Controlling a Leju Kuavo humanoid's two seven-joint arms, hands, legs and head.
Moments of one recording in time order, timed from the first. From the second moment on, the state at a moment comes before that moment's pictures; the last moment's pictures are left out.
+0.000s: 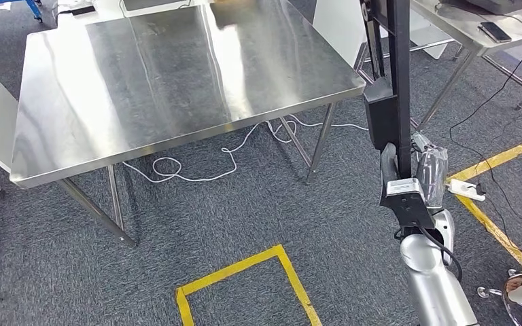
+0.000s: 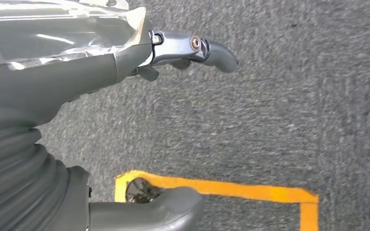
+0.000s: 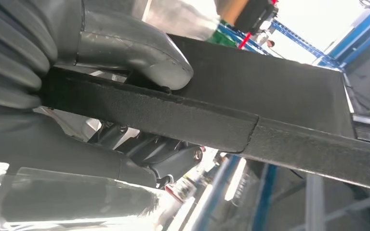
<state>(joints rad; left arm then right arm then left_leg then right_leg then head) -0.11 -0.15 1.05 -0.21 -0.52 0.17 -0.45 -0.29 -0.20 0.12 -1.54 0.40 -0.41 -0.43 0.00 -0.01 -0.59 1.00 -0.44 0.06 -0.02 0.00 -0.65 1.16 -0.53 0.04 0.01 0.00</state>
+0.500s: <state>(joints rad) -0.10 -0.15 1.05 -0.21 -0.53 0.17 -0.46 -0.29 -0.21 0.12 -1.52 0.39 -0.40 -0.43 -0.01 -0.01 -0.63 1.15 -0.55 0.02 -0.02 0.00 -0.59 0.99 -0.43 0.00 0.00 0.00</state>
